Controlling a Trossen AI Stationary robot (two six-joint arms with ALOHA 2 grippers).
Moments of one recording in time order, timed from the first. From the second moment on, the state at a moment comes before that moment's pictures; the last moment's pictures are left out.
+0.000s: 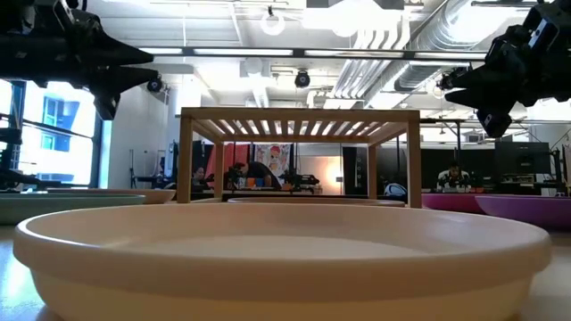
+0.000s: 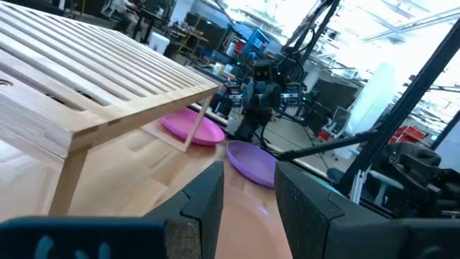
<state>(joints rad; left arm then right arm) -0.18 0.27 0.01 0.31 -0.35 -0.44 -0.04 0.02 0.07 -0.14 0.05 0.53</state>
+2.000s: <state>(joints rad) -0.18 0.32 0.38 0.33 -0.69 -0.18 -0.04 0.59 0.90 -1.12 0.45 0.68</state>
